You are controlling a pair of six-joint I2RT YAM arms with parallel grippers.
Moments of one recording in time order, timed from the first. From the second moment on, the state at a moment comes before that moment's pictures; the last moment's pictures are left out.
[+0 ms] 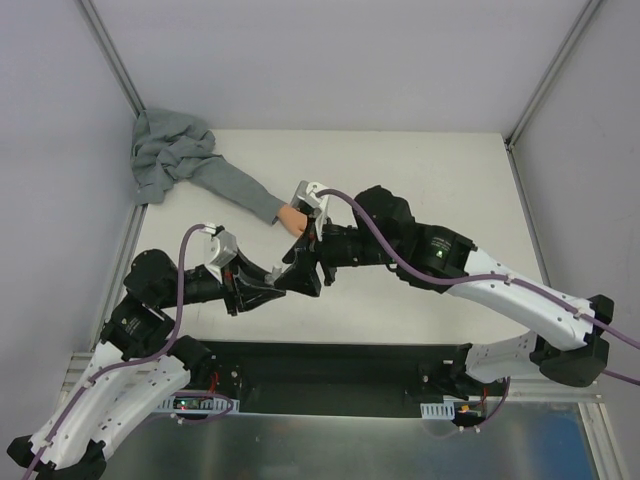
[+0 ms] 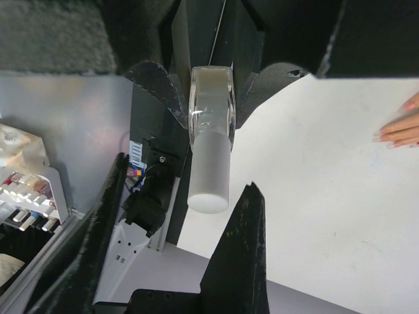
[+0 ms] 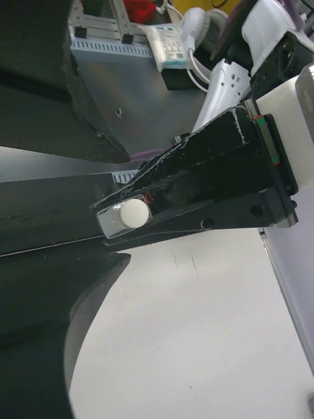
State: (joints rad) left arm -0.56 0.47 0.73 -0.29 0.80 -0.25; right arm 1.17 1.30 1.49 -0.50 -0.31 0.22
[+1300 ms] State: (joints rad) left arm -0.56 0.55 0.70 -0.23 0.61 -0.20; right arm 1.44 1.65 1.86 -0.86 0.74 0.66
